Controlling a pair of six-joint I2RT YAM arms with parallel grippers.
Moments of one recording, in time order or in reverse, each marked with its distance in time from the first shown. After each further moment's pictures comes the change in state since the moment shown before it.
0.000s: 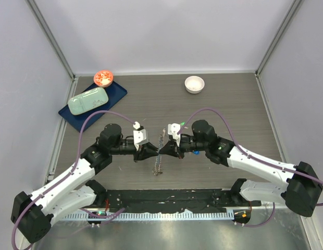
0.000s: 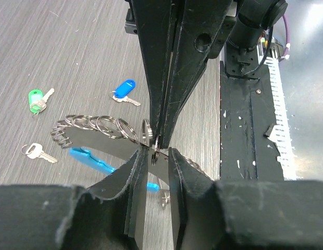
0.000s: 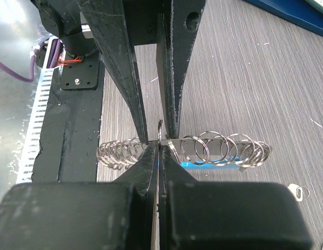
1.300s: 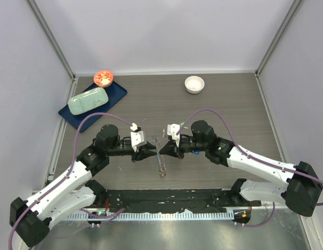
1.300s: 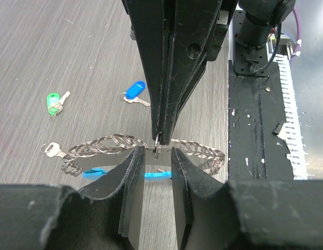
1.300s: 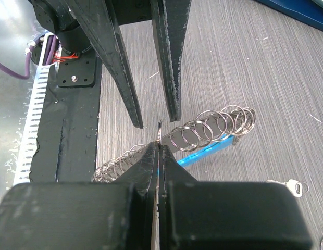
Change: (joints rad) left arm -0.003 -0.060 0.022 -0.069 -0.038 0.056; right arm 0.009 0.002 0.003 -0.019 0.025 -0.010
